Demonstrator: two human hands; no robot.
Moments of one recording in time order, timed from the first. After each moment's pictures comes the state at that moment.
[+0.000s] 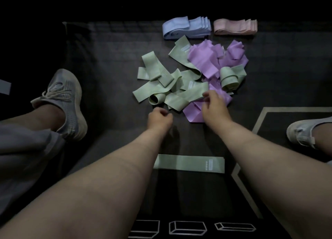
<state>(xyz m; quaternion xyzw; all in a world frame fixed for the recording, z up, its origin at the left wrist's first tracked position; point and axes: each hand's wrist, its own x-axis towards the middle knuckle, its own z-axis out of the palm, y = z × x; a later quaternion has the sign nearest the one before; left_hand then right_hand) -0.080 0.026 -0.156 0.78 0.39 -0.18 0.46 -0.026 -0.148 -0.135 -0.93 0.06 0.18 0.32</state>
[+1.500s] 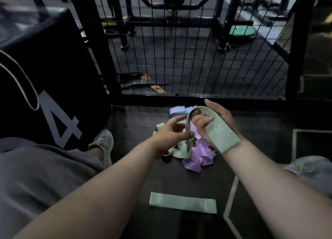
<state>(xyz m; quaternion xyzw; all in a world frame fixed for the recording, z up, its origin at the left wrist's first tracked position) -0.124 0.038 0.115 0.67 0.07 -0.14 0.72 -0.074 -0.133 0.162 -0.14 0.08 0.45 0.88</state>
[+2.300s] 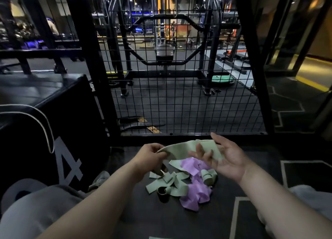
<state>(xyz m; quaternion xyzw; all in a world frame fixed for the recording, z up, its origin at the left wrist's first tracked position) -0.158 0.063 0.212 0.77 0.08 -0.07 0.63 -0.123 -0.189 0.237 -0.31 0.06 0.36 0.88</state>
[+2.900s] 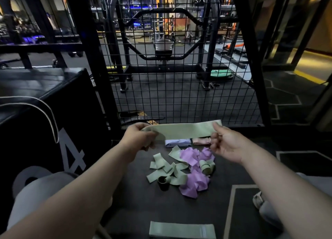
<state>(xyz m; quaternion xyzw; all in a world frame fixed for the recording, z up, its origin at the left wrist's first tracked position) -0.163 0.087 0.234 0.75 0.13 0.06 0.65 -0.117 -0.196 0.234 -0.55 0.13 0.20 0.80</state>
